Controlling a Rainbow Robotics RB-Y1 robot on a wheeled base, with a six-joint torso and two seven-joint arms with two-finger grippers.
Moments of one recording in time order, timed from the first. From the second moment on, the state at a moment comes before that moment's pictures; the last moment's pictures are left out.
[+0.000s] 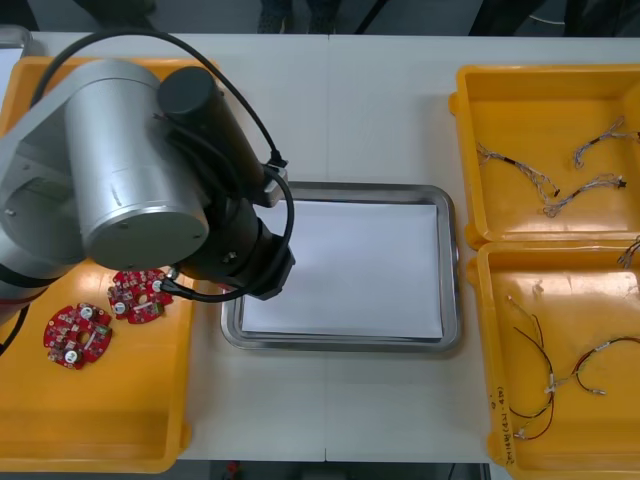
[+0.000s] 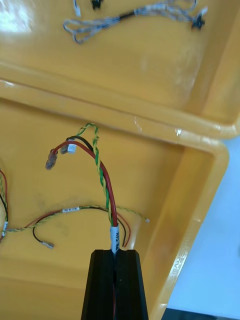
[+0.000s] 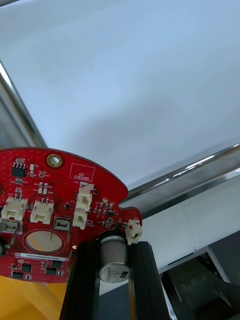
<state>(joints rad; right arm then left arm) -0.09 -0.75 -0.56 -2.16 -0.84 1.91 1.81 -0.76 0.64 -0.59 -2.17 0.87 1.85 -0.76</state>
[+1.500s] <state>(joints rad) -0.15 -0.87 -0.45 -2.35 -1.07 1.92 1.81 -0.80 0.54 -0.94 -1.88 0.70 1.54 -0.69</state>
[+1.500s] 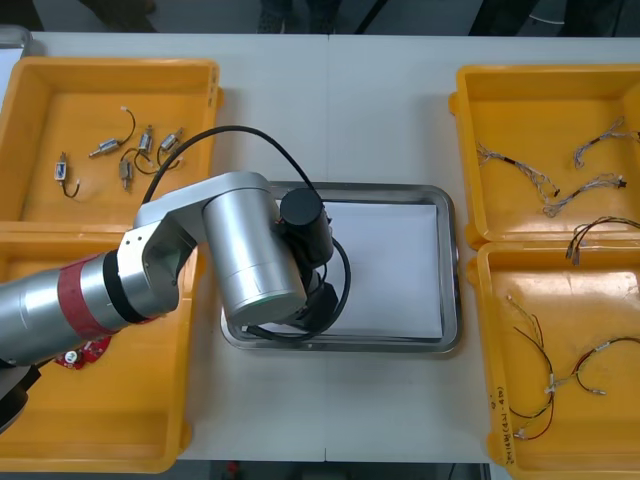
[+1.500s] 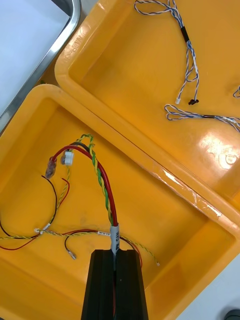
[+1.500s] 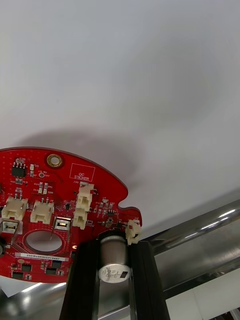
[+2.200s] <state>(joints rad) -0.16 -0.87 -0.42 -2.38 -1.05 1.92 1.81 -0.80 0.54 -0.95 -1.88 0.70 1.53 -0.66</state>
